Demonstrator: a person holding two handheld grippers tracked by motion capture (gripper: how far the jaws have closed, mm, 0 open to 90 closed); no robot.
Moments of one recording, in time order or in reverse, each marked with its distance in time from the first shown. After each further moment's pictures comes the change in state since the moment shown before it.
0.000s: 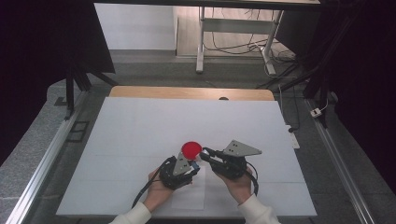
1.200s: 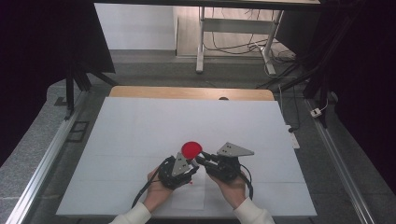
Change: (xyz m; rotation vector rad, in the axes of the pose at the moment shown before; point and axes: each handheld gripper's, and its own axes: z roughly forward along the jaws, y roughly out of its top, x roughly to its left) left arm 0.000 0.000 -0.004 -0.024 0.032 0.005; right arm 0.010 -0.008 0.014 0.058 -0.026 0.106
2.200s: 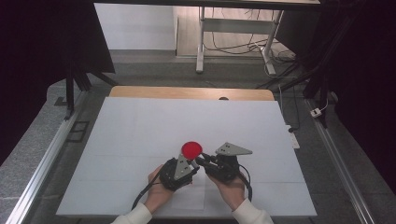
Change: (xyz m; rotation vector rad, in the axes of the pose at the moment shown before) left arm -0.007 -0.001 0.001 0.002 0.045 0.046; right arm 0.004 0.001 0.002 0.052 -0.035 0.057
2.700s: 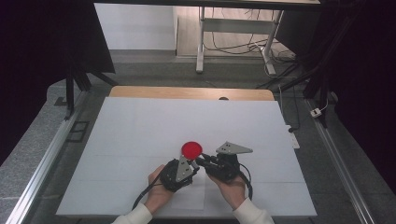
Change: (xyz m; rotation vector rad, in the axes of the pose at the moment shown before) left arm -0.003 0.000 0.000 0.007 0.024 0.034; right arm -0.004 0.000 0.001 0.022 0.026 0.029
